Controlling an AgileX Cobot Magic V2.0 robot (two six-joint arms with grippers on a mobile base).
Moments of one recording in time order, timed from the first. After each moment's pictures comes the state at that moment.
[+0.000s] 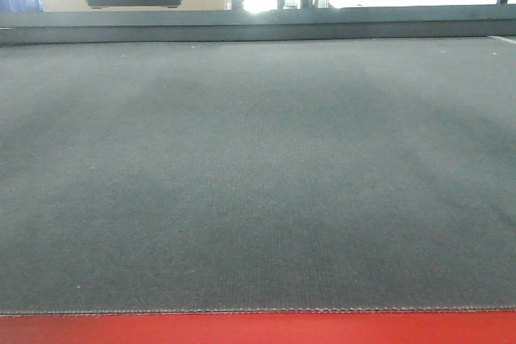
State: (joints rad) left arm -0.29 1.45 -1.82 -0.06 0.79 -0.11; right arm 0.16 1.51 -1.78 0.15 1.04 0.09
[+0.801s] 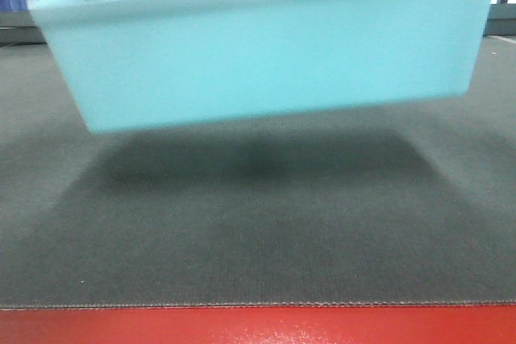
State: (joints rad) left arm -0.29 1.46 -1.18 -0.11 0.57 -0.12; right arm 0.16 1.56 -1.39 0.14 0.86 0.07
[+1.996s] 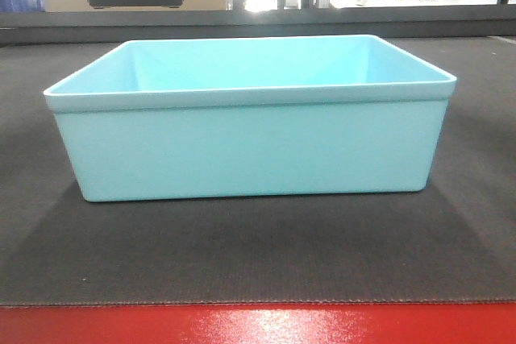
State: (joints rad) left arm -0.23 1.40 -1.31 0.02 0.76 -0.11; right arm 0.04 1.53 -1.40 0.06 0.87 0.07
